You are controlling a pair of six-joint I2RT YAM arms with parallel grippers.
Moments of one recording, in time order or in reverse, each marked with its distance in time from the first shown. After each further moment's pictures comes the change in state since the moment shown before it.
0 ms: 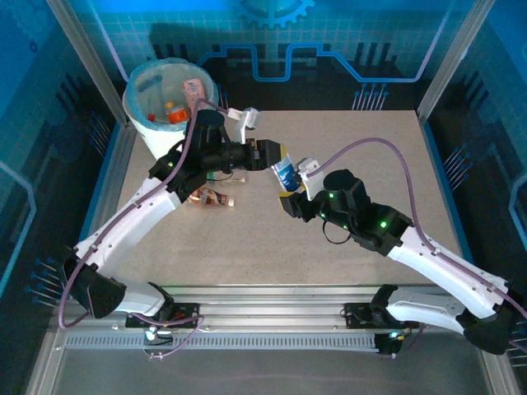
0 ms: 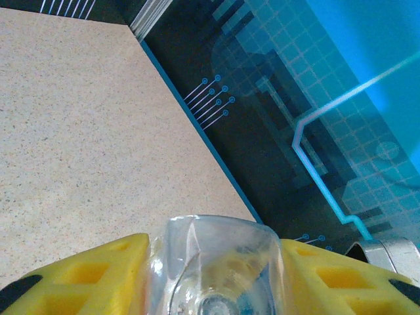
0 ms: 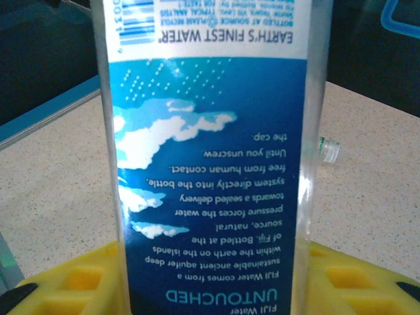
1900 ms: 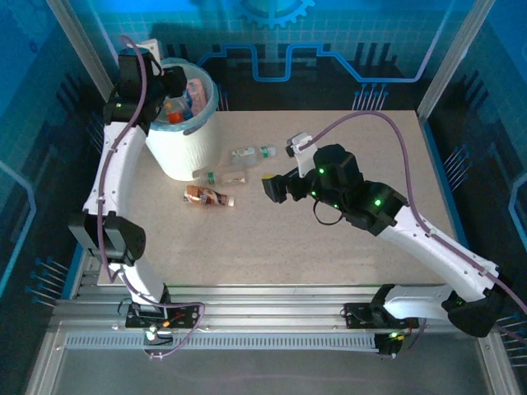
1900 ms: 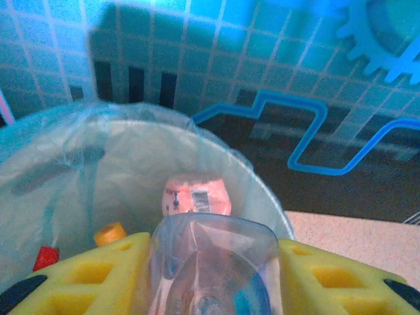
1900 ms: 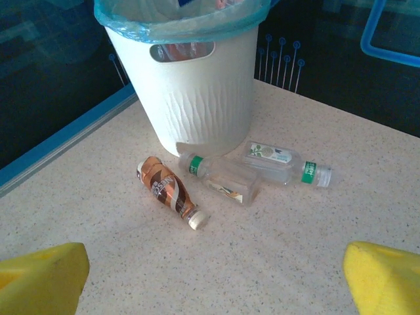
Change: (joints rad) left arm 0.554 0.359 0.542 -0.216 -0.502 0.394; right arm -0.004 0.164 0.290 -0.120 0.039 0.064
